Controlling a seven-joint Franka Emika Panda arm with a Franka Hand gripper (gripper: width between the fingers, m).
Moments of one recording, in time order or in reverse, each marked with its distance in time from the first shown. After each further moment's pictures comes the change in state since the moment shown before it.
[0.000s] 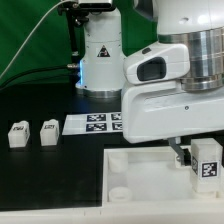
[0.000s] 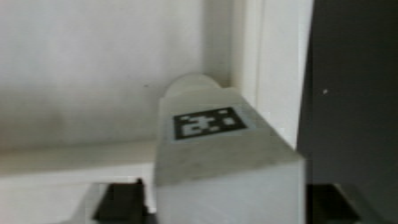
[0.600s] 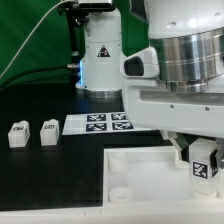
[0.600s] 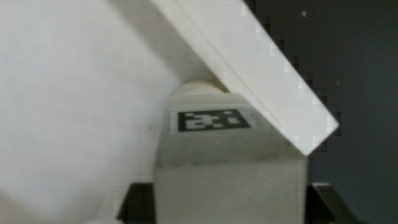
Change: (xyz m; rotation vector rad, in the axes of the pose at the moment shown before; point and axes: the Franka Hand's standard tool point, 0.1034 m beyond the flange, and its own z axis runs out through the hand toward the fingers) arm -0.002 0.009 0.002 0.039 0.007 0.965
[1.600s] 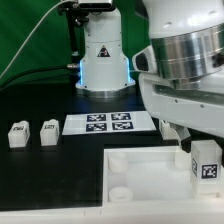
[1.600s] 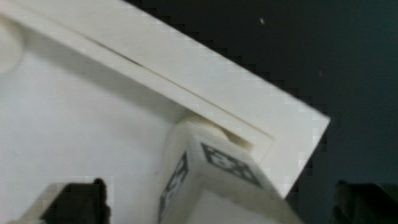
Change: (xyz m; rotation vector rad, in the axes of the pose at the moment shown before) arm -0.014 -0.001 -0.002 0.007 -0.037 -0.124
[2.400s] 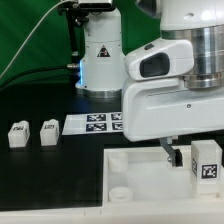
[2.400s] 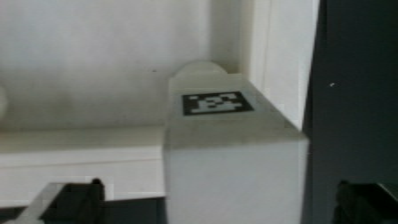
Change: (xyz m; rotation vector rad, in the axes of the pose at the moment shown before) arm 0.012 -0.008 -0.003 -0.087 0.036 -0.914
